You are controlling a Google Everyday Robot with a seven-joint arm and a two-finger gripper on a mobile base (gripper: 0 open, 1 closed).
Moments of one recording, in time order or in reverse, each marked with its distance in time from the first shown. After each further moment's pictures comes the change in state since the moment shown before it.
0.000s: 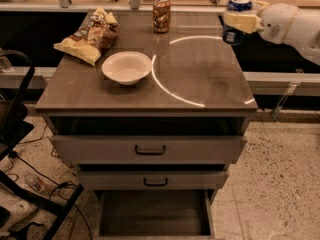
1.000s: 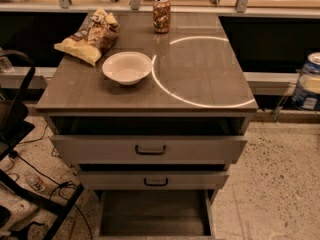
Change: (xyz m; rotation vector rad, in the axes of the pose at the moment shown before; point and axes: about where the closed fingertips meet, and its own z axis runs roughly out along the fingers) arm 0.030 0.090 -0.237 -0.092 0.147 0.082
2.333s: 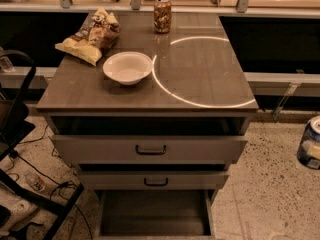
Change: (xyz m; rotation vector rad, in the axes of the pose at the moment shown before) arm 0.095 0.077 -0.052 0.007 0.055 -0.058
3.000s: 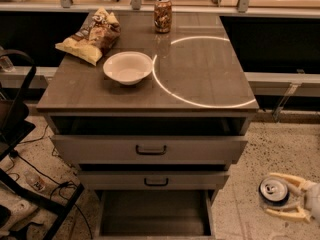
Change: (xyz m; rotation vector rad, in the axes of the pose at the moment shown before) arm 0.129 0.110 0.044 -0.181 0.095 -0.171
